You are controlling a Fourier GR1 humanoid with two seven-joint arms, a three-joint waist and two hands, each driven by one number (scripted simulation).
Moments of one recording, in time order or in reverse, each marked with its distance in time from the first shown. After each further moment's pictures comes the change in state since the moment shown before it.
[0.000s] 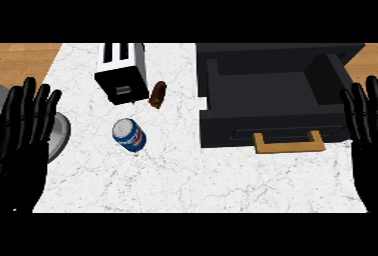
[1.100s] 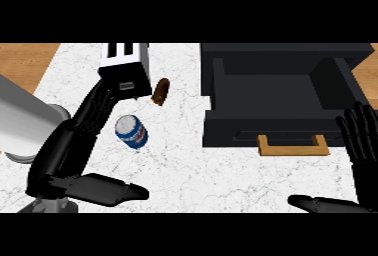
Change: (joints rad) left arm -0.122 -0.019 -0.100 0.111 0.027 -0.058 0.391; right arm 0.149 0.019 -0.035 -0.006 -0.007 -0.003 0.189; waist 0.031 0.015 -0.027
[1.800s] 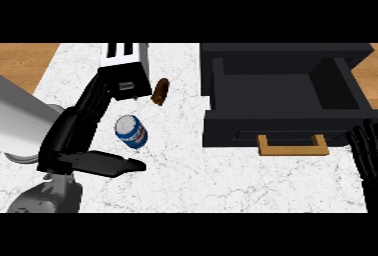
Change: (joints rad) left arm -0.060 -0.014 0.091 0.161 0.008 -0.004 -0.042; right arm 0.117 0.012 -0.058 0.001 -0.032 0.093 -0.108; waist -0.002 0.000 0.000
